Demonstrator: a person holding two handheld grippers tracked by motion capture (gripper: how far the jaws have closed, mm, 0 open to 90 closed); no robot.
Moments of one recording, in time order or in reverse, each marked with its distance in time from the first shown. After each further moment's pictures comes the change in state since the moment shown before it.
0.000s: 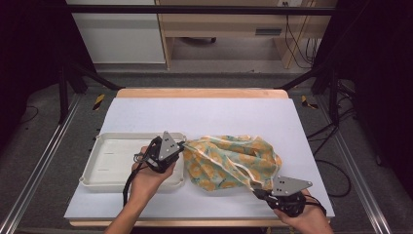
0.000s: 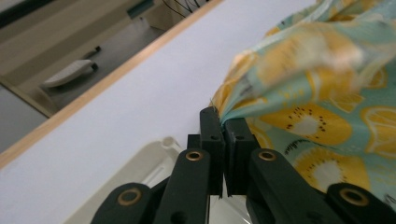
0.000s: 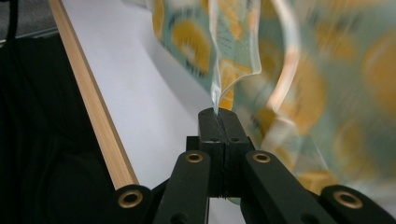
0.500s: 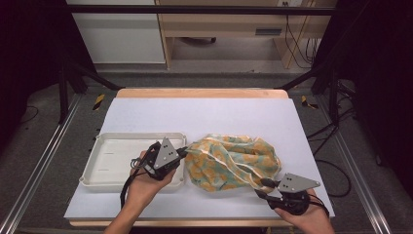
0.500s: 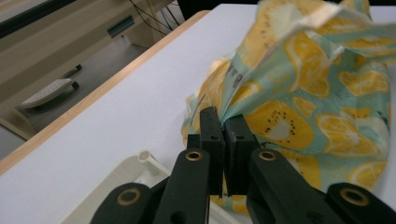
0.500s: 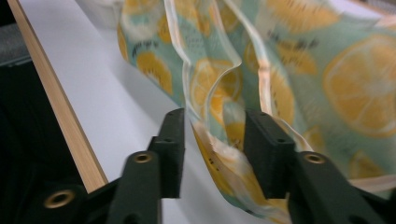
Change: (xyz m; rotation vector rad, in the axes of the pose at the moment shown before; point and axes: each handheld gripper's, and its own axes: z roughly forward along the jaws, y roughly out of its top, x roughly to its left) left arm -0.017 0.002 -0.023 -0.026 -0.101 0.074; right arm -0.006 0.001 -0.010 -0.088 -0.083 0.066
